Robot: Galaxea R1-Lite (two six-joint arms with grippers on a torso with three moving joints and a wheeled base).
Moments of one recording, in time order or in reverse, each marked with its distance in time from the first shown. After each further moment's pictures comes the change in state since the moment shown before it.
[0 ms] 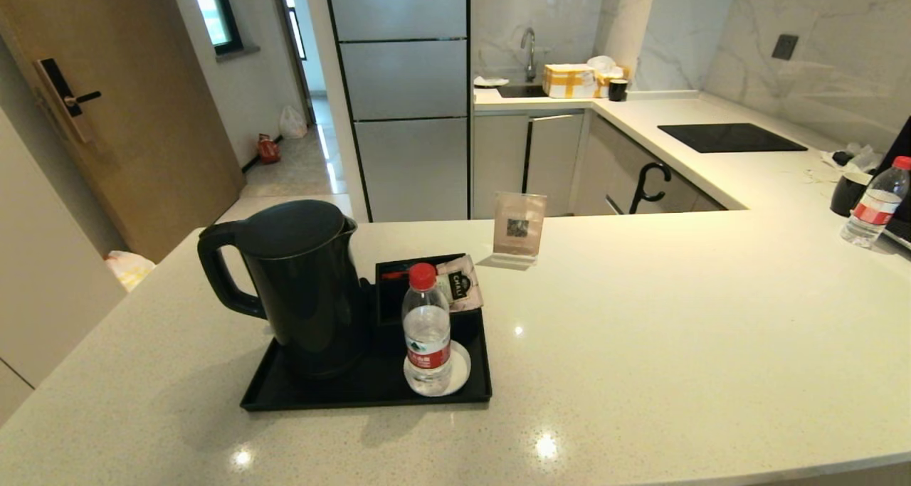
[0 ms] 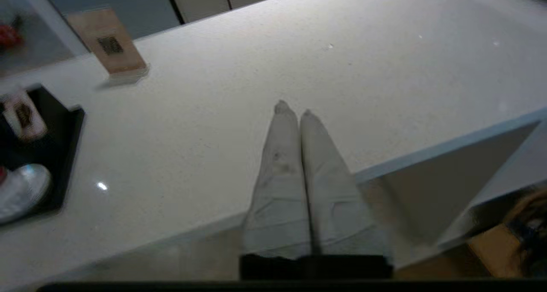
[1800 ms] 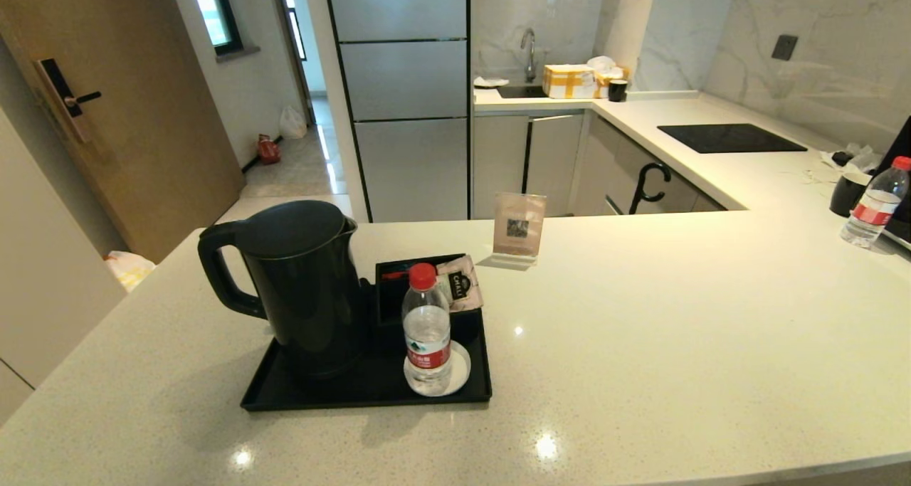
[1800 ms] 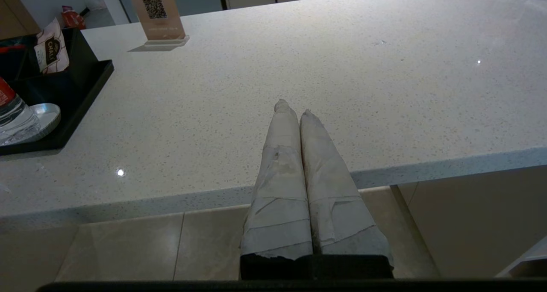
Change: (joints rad) left arm 0.000 0.000 0.000 0.000 0.000 0.000; right arm 0.041 -0.322 0.451 -0.253 0.139 -0.099
